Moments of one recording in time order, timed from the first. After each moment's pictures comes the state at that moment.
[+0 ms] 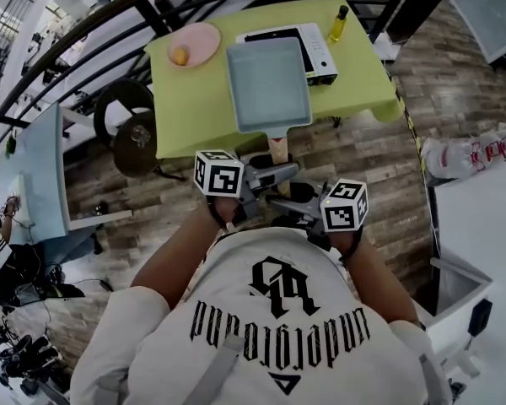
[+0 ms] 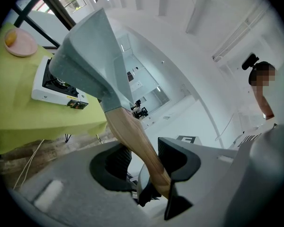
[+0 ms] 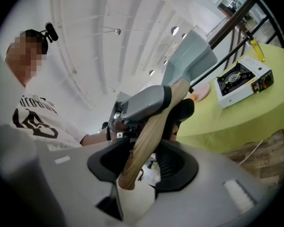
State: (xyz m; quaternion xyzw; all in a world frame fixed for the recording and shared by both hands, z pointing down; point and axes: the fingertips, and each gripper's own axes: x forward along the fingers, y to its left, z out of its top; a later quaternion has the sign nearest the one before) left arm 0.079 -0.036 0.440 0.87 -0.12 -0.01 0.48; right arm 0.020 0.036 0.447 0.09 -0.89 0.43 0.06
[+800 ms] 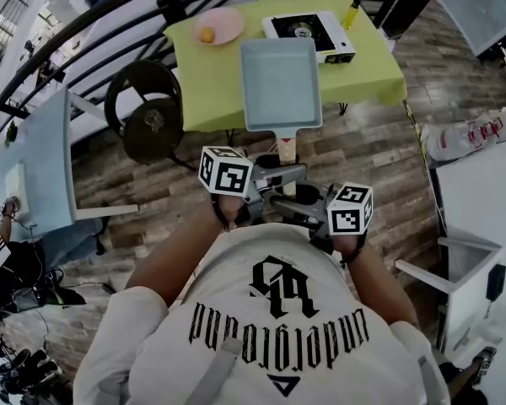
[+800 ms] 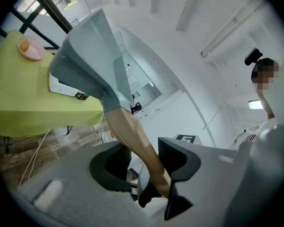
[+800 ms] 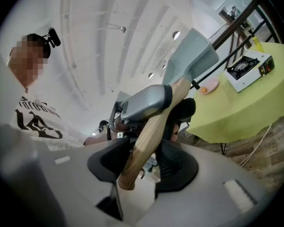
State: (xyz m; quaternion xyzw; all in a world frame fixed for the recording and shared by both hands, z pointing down) left arm -0.048 0.109 0.423 0.89 -0.07 0.01 0.46; right arm -0.114 0.174 0.434 0.14 -0.90 0.42 0.04
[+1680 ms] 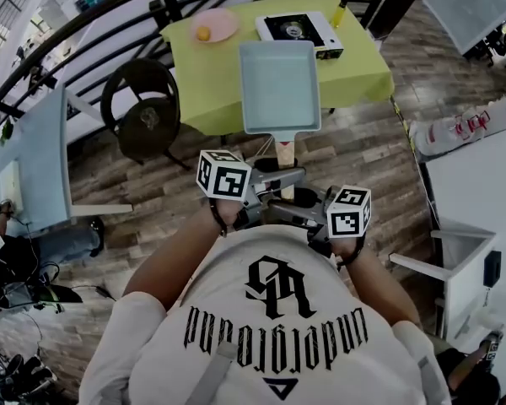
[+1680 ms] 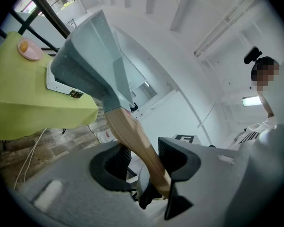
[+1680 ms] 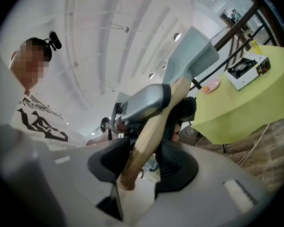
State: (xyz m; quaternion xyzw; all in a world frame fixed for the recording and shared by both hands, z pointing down) left arm -0.053 0.178 0.393 0.89 -0.05 0.00 0.45; right arm -0.122 0.242 0.407 0.14 -0.90 0.41 0.04
